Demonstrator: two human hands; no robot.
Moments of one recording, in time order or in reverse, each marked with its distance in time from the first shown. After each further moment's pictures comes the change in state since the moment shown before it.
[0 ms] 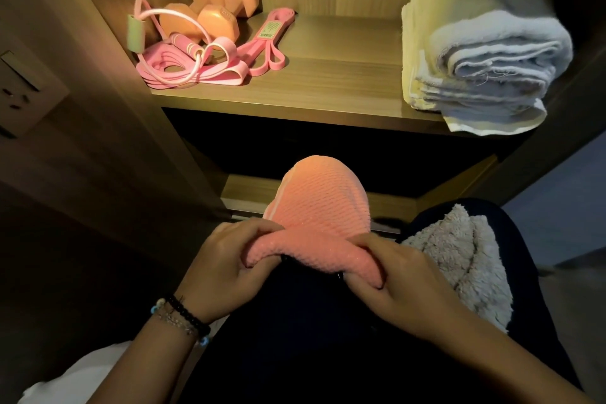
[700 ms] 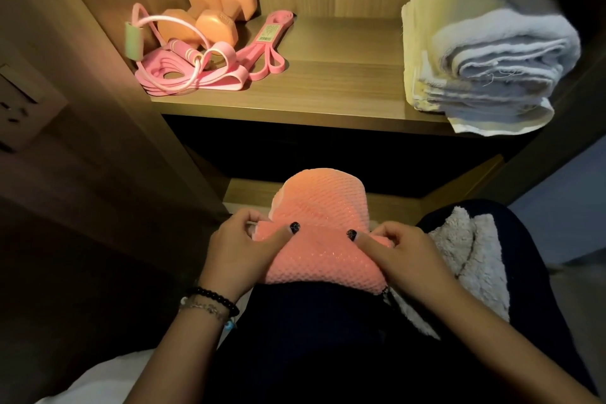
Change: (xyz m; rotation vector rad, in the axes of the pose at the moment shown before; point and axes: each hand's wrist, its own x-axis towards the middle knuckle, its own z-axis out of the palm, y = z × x) left_hand 0.035 0.015 0.012 -0.155 0.124 -0.672; right_hand 0.032 0.009 0.006 0.436 0.067 0.609
